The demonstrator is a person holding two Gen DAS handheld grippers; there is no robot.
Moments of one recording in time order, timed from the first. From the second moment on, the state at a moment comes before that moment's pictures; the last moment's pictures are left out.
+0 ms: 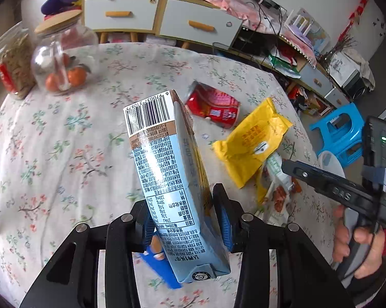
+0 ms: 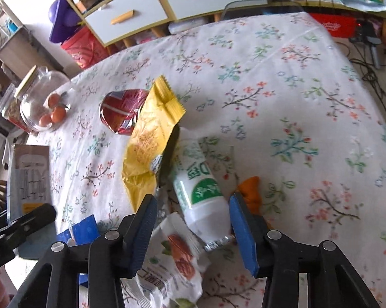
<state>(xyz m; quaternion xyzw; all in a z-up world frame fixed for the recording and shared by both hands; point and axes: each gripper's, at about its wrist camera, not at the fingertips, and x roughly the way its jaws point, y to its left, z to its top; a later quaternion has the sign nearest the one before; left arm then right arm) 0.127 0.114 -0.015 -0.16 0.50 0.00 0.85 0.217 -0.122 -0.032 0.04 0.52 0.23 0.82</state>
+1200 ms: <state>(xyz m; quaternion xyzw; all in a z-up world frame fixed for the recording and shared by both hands) 0.100 0.104 -0.001 -0.18 0.48 -0.02 0.86 0.200 -0.180 0.010 0.10 0.47 0.21 0.85</state>
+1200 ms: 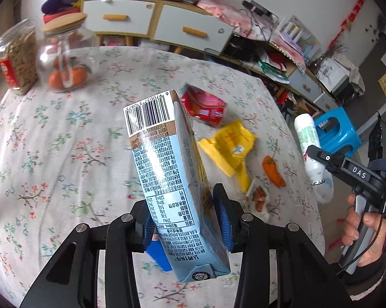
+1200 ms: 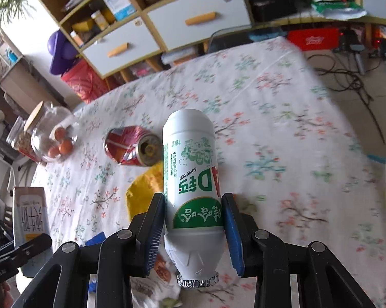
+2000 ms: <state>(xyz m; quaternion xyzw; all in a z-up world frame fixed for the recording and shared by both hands) 0.134 -0.041 0.005 -0.10 0.49 -0.11 0.86 0.181 -0.418 -0.014 0.21 0.47 0.01 0.86</state>
